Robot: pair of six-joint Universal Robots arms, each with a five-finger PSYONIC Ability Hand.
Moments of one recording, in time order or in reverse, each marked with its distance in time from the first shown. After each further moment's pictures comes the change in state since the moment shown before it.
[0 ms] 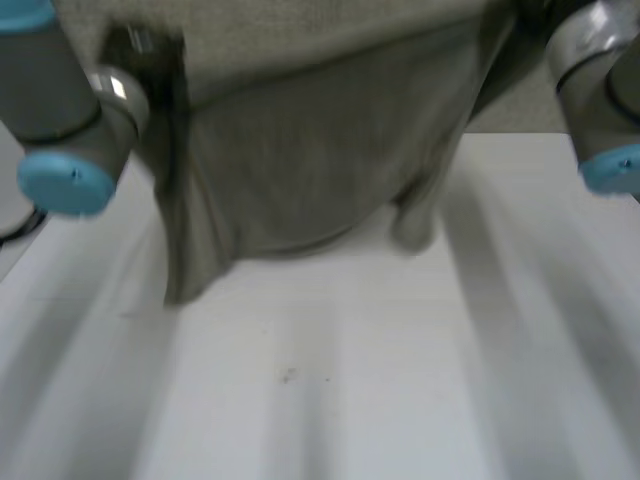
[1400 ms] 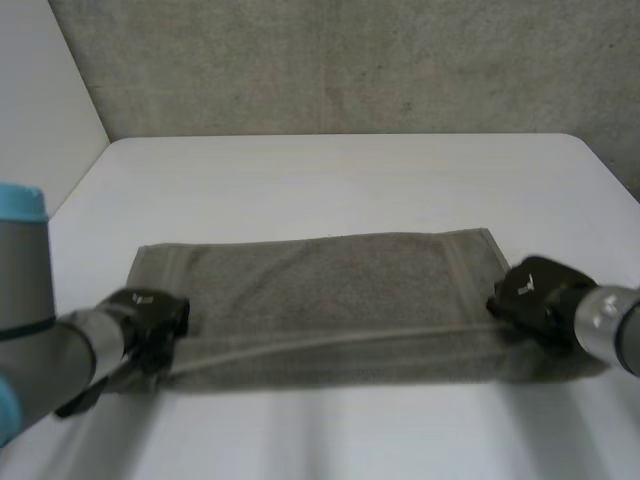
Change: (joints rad) left arm 0.049 0.448 -1.154 -0.171 0.071 -0.067; right arm -0.150 -0.294 0.866 0.597 -0.181 -0.400; left_hand 0.005 0.000 0.001 0.000 0.005; right_hand 0.000 0.004 0.006 0.000 0.013
